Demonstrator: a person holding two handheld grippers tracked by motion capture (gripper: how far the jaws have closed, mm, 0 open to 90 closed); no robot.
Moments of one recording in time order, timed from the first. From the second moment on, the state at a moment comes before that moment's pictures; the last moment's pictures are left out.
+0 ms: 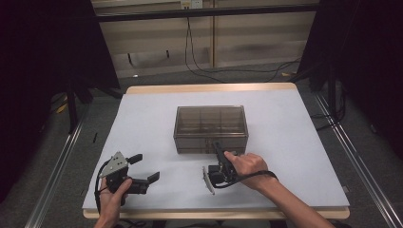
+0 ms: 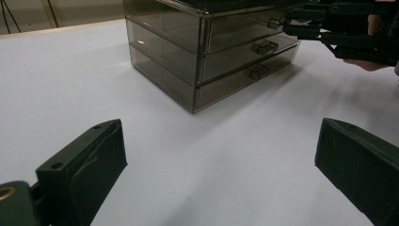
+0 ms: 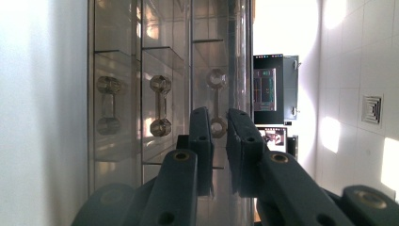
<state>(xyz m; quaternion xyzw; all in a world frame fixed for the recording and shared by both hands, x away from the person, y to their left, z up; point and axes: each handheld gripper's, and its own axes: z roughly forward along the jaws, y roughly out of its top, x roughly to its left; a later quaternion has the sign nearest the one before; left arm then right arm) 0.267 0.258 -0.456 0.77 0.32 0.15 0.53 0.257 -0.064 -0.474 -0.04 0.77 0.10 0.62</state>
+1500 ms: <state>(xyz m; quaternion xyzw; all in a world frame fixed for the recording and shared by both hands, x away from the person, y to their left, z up) 0.267 0.259 -0.456 0.77 0.32 0.14 0.53 0.241 -0.064 -0.473 -0.05 0.78 0.10 0.62</state>
